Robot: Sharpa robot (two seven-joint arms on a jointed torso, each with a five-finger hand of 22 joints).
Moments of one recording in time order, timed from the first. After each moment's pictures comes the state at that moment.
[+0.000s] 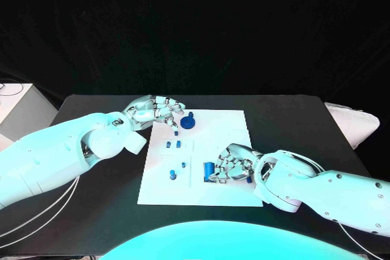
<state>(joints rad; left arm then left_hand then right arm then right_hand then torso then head) 0.83 -0.93 0.33 1.51 -0.34 0.07 0.15 1.41 -0.15 0.36 0.27 0.26 0.73 0.19 0.44 0.24 0.72 0.16 0.72 0.13 0.91 0.09 1.12 0.44 0.17 1.04 0.17 0.60 0.45 0.99 -0.79 -0.13 1.73 -1.22 -0.32 -0.34 1.34 -0.12 0.03 0.29 0.14 1.06 0.02 0.56 0.60 1.47 -0.04 1.57 1.31 1.47 -0.10 1.55 1.31 0.05 1.46 0.01 1.42 1.31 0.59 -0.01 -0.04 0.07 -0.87</state>
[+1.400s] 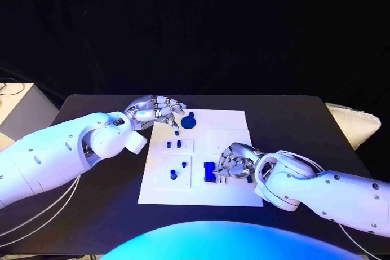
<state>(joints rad) 0.83 -0.93 0.33 1.51 -0.34 0.07 0.15 1.41 -0.15 0.36 0.27 0.26 0.73 0.19 0.44 0.24 0.72 0.16 0.72 0.13 0.91 0.09 1.12 0.44 0.17 1.04 0.17 0.60 0.45 0.98 -0.78 -0.13 1.70 -1.26 -0.34 -0.36 1.33 -0.09 0.12 0.29 0.17 1.01 0.02 0.57 0.63 1.47 -0.05 1.57 1.31 1.47 -0.11 1.56 1.31 0.04 1.47 0.00 1.43 1.31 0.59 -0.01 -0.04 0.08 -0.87</state>
